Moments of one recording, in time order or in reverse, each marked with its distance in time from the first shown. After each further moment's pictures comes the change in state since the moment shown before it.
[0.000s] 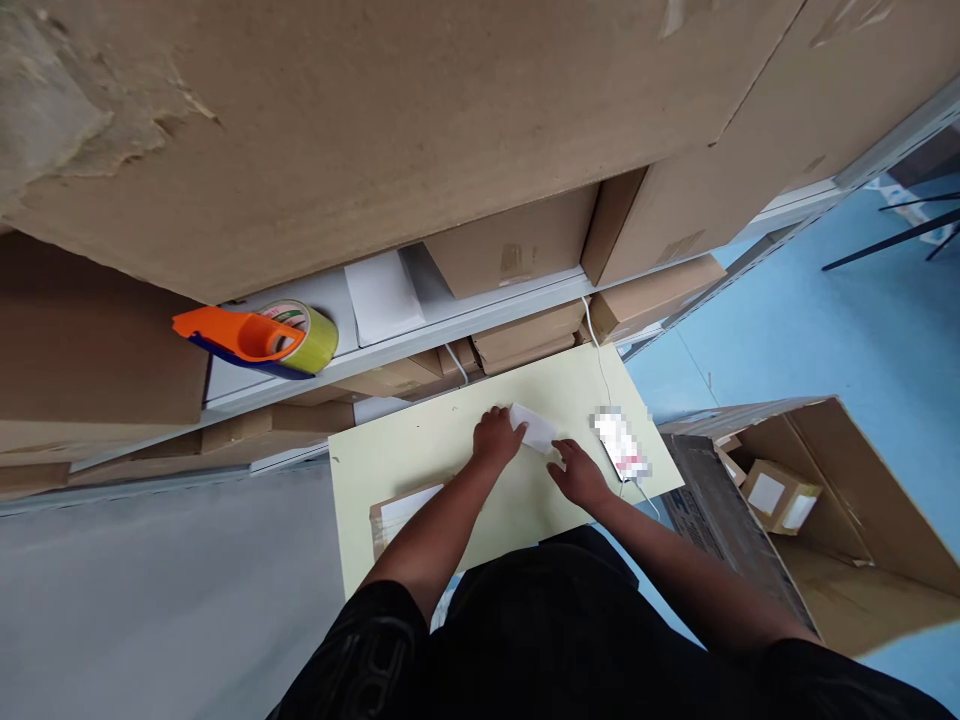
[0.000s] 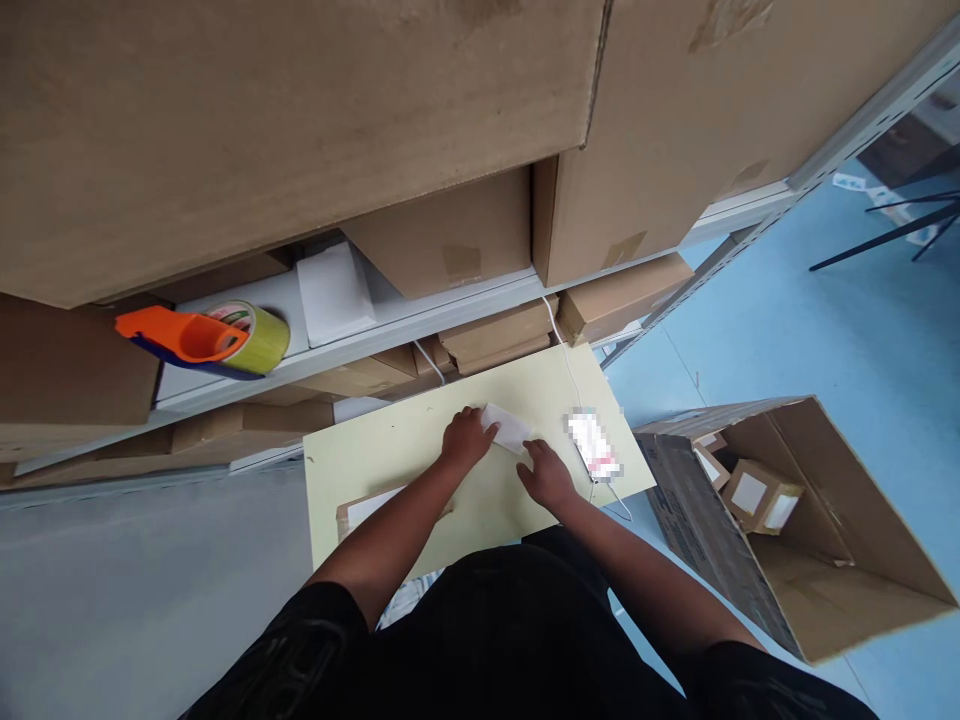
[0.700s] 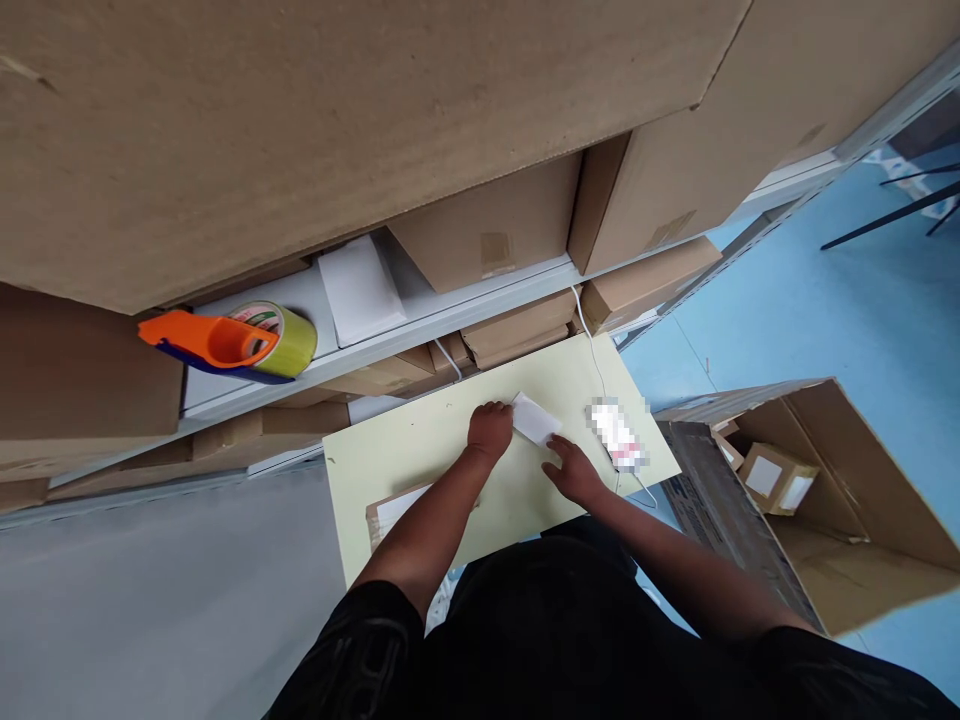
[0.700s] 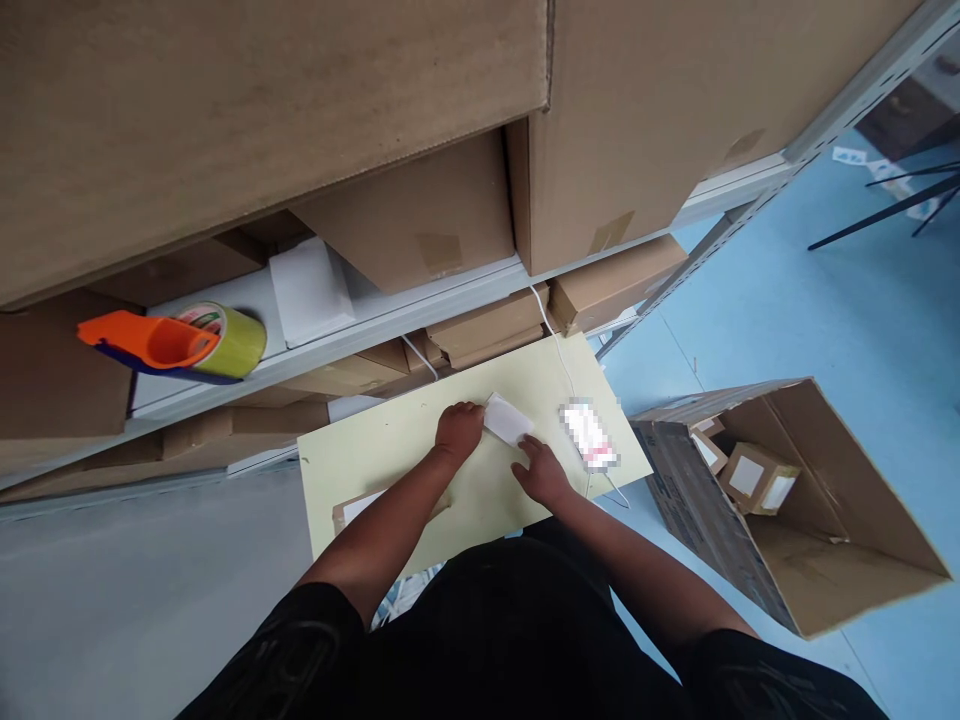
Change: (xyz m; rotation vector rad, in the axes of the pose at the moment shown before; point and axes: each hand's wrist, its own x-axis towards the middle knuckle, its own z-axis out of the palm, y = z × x) left_hand 0.006 -0.003 -0.014 0.024 0.004 0.189; right_hand -0.002 0.016 0.016 0.040 0.004 -0.024
